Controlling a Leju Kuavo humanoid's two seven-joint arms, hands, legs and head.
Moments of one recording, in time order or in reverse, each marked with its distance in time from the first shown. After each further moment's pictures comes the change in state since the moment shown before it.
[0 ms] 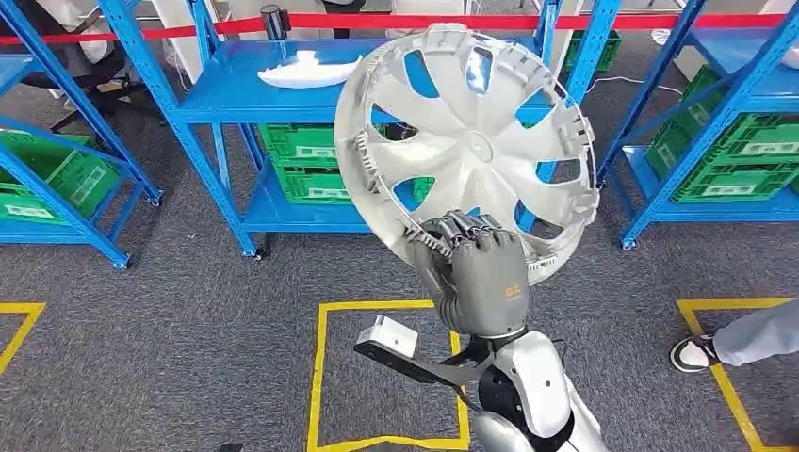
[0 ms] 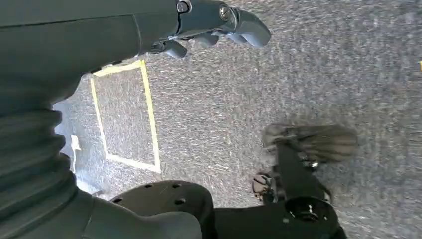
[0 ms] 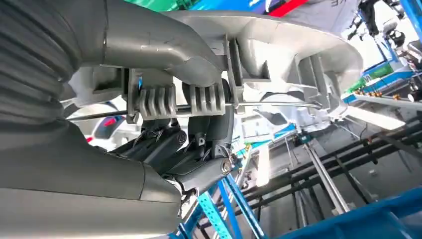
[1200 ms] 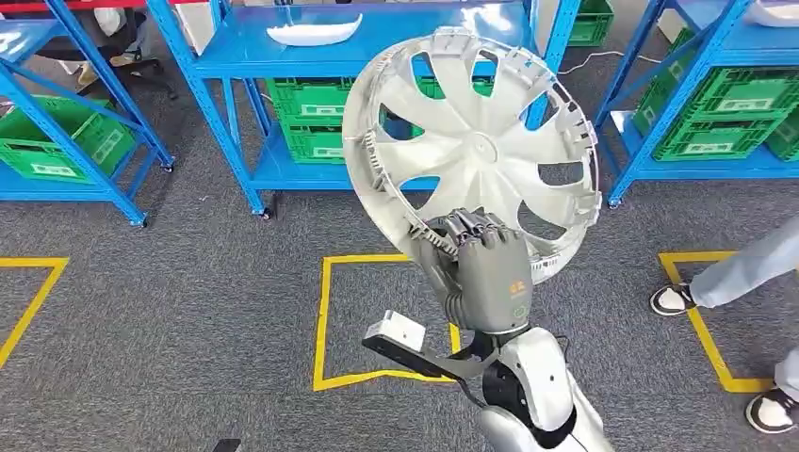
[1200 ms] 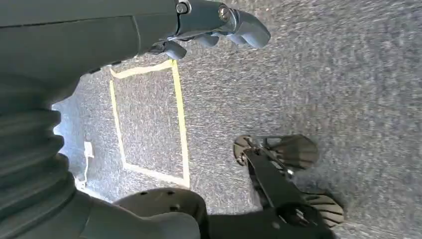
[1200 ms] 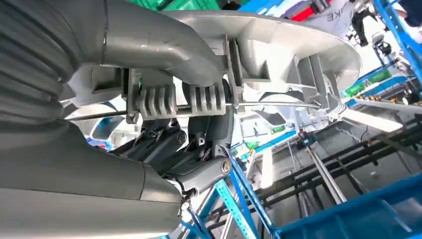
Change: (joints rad) left arm -0.017 0.002 0.001 -0.001 -0.022 0.001 0.010; right arm -0.011 -0.023 -0.009 0.020 -0.039 -0.027 -0.006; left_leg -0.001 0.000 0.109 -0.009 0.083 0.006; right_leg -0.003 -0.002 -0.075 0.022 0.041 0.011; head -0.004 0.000
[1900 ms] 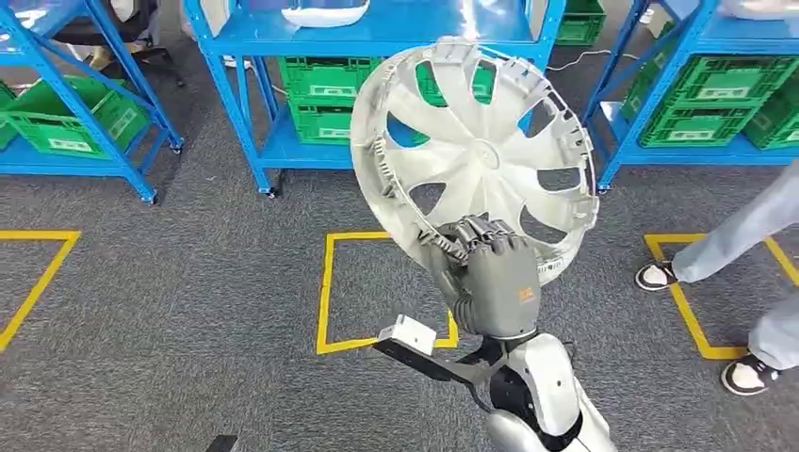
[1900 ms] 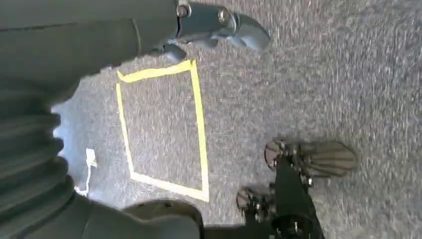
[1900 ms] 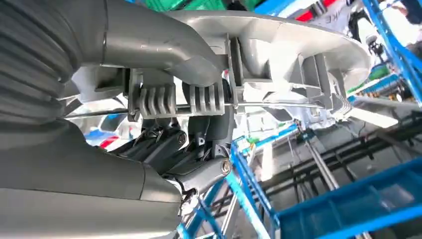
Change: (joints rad) left arm -0.006 0.000 0.001 -0.002 -0.003 0.000 0.005; right arm 0.016 -0.028 -0.005 0.015 -0.013 -0.042 -0.004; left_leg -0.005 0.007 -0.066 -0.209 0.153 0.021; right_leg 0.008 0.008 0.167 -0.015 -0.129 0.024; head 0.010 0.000
